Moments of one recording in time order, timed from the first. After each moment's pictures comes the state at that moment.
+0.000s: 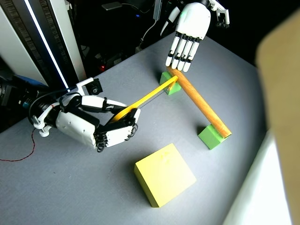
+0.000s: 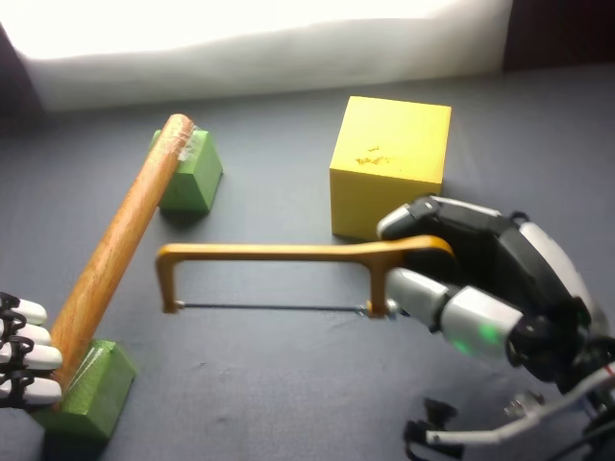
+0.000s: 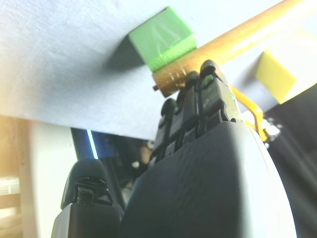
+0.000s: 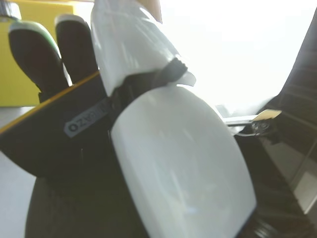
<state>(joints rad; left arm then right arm) 0.84 -0.48 1.07 1.36 -0.89 0.05 -0.85 -1.34 0.89 0.71 1.31 -0.16</state>
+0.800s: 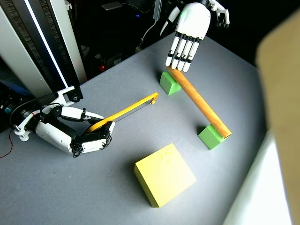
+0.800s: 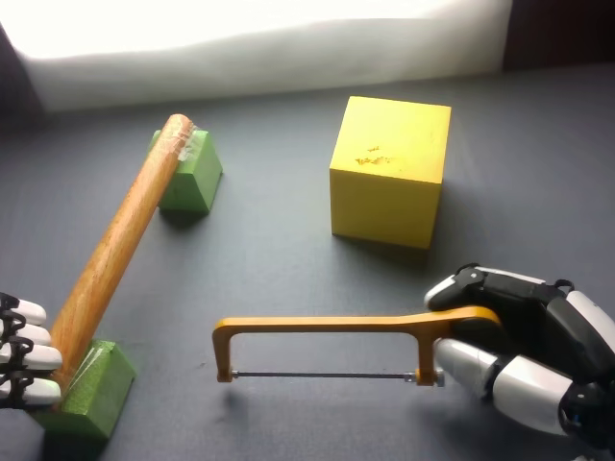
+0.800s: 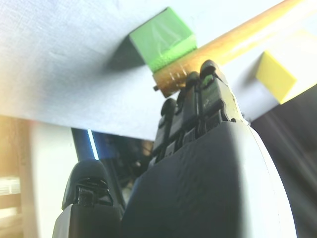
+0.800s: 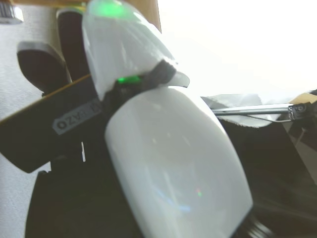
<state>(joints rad) 0.84 -0.48 1.07 1.36 -0.89 0.05 -1.00 -1.32 0.87 0.70 1.33 -0.10</state>
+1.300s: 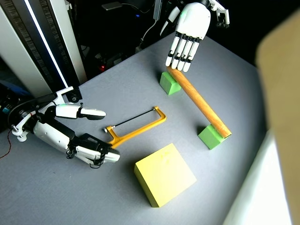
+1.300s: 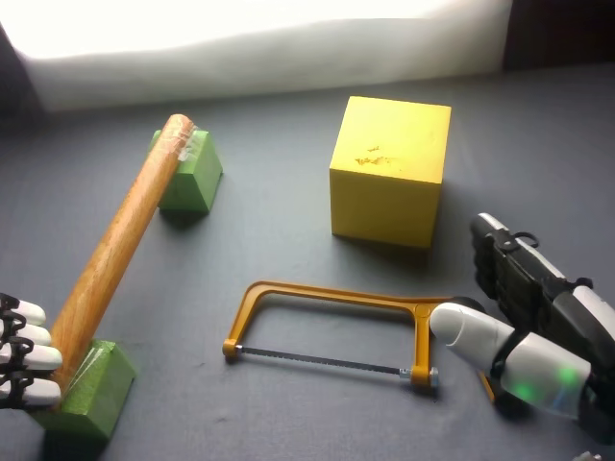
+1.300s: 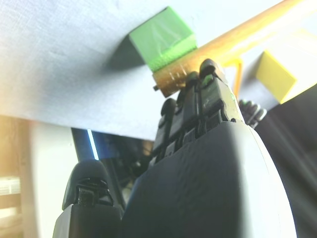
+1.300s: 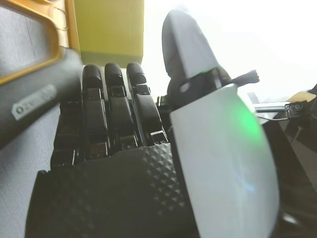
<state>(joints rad) 0.84 -0.48 1.07 1.36 -0.89 0.05 -1.00 -1.30 0.85 0.70 1.35 -0.11</state>
